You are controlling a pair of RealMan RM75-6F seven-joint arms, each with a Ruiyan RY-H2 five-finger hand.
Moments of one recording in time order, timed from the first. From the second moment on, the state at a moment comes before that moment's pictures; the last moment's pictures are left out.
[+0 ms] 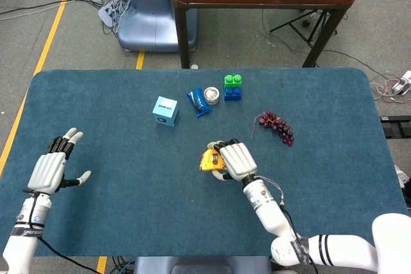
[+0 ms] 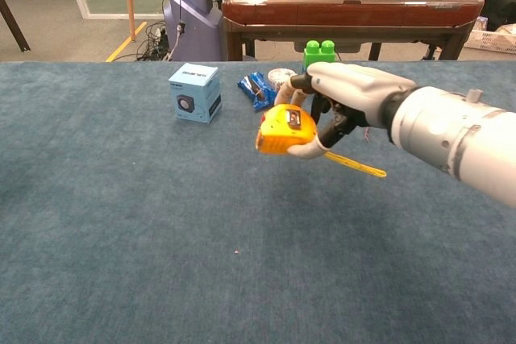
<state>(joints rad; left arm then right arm) -0.30 -1.15 -0.22 -1.77 1.23 1.18 0.08 0.75 -1.67 0.24 -1.72 -0.90 1.09 -0.66</state>
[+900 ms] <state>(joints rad) -0.47 -1.27 -0.27 -1.80 1.01 1.04 0.02 1.00 -1.92 0.43 -1.63 -0.63 1.20 -0.85</state>
